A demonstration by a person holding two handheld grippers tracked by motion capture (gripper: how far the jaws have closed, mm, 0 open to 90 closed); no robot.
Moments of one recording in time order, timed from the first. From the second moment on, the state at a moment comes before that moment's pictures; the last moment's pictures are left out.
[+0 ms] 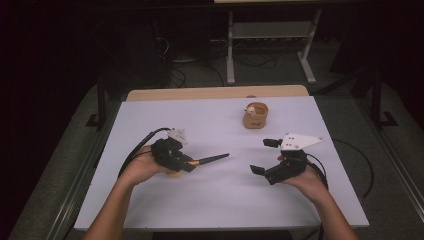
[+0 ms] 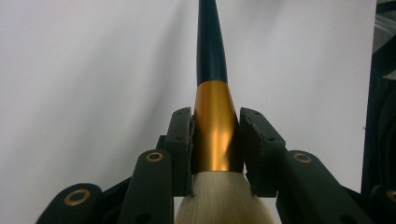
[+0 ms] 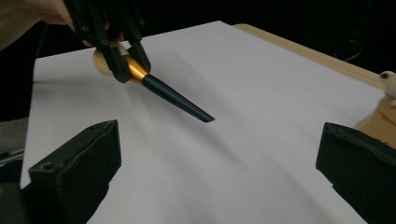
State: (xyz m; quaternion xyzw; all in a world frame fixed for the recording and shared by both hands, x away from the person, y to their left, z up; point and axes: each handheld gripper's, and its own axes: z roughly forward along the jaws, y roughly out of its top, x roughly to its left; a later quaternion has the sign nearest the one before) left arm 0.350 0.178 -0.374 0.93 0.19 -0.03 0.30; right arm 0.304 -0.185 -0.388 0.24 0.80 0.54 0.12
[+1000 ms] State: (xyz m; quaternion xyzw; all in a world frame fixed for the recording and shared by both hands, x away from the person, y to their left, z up) left arm 0.331 0.136 -0.377 0.95 0.12 -0.06 0.30; right arm 0.291 -0.163 -0.396 0.18 0.85 0.49 0.06
